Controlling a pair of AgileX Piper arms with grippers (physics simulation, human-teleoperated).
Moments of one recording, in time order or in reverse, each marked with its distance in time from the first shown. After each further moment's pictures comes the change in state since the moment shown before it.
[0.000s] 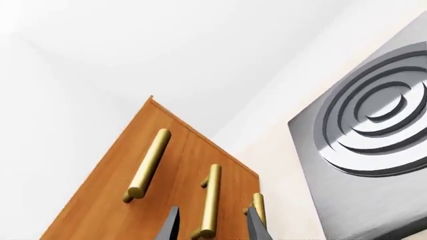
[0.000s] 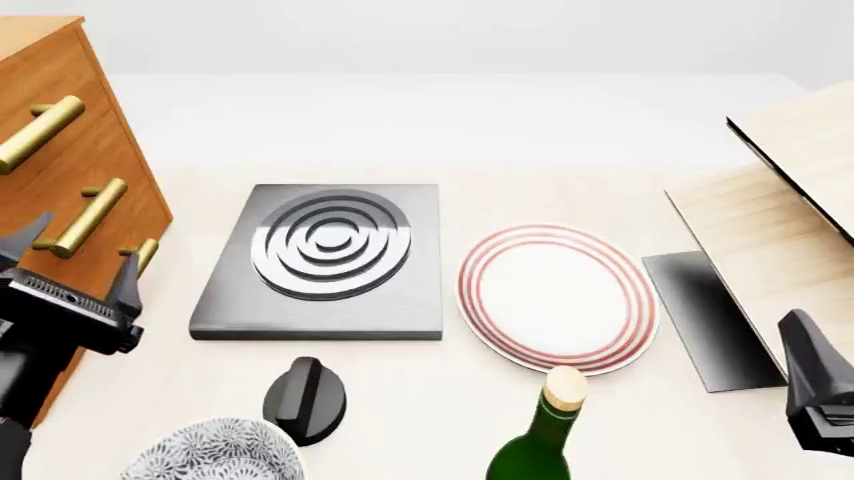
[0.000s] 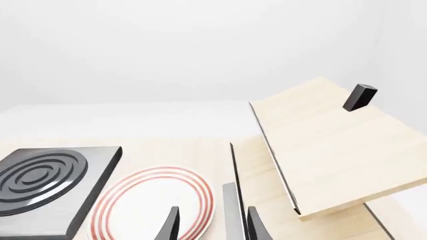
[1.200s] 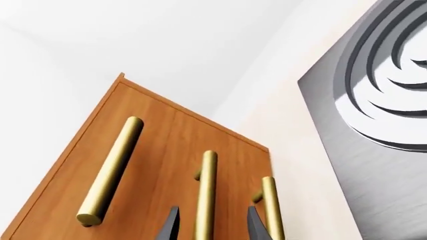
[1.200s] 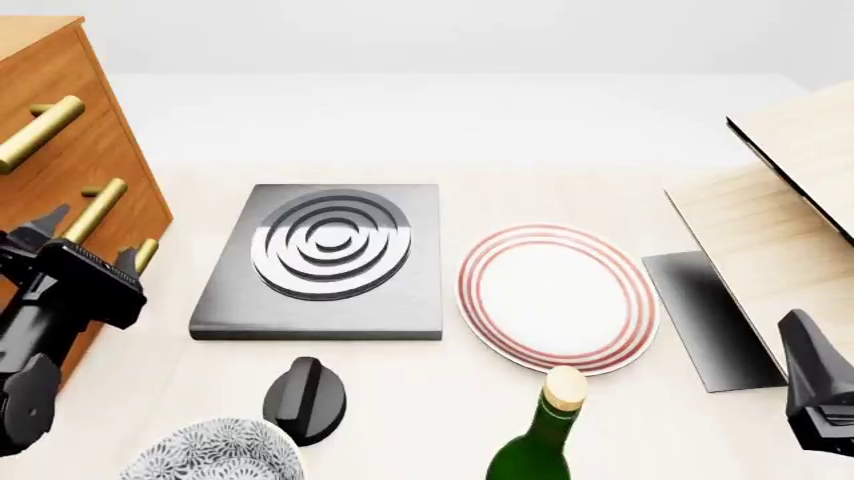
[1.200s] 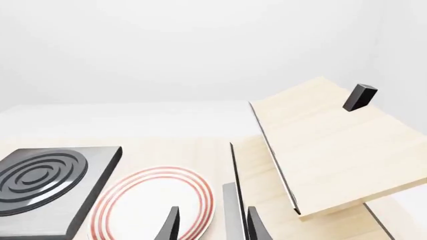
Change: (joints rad) left arm 0.111 0.319 -0.192 -0.017 0.145; right arm 0.000 0.000 0.000 0.000 0.000
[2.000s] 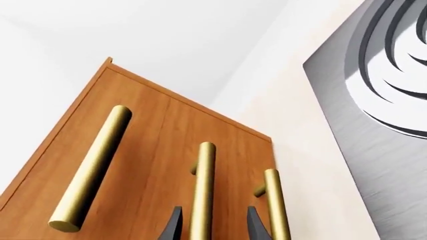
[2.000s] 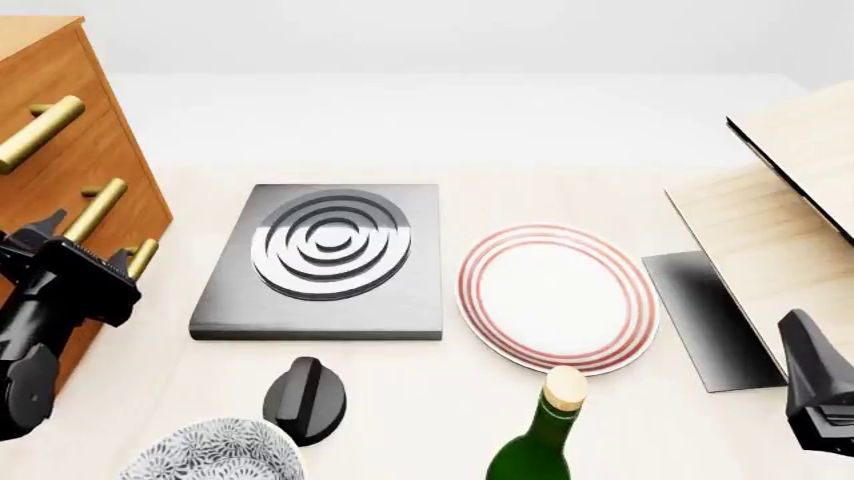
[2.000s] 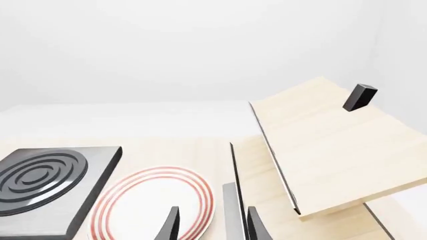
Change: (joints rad) left arm 0.067 0.089 -0.059 0.000 0.009; right arm 0.000 0.000 0.000 0.000 0.000
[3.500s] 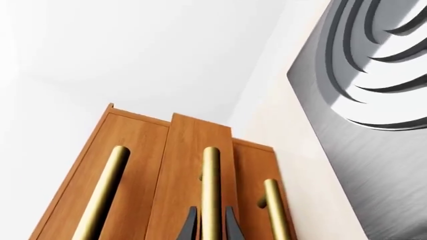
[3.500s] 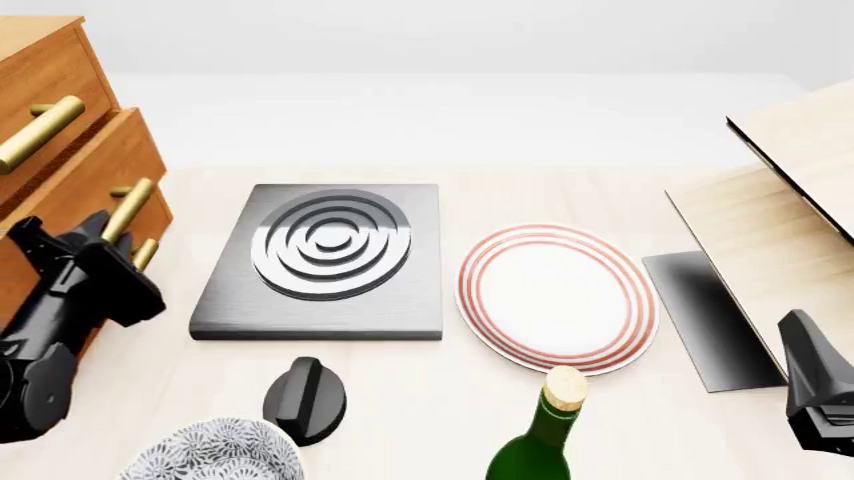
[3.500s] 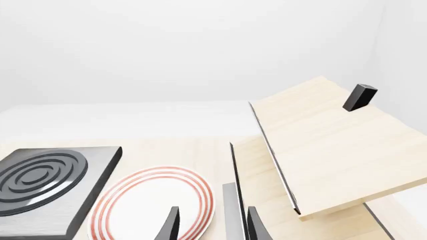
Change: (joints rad) left arm -0.104 -0.037 0.015 0.000 0.211; right arm 0.000 0.000 0.000 0.000 0.000
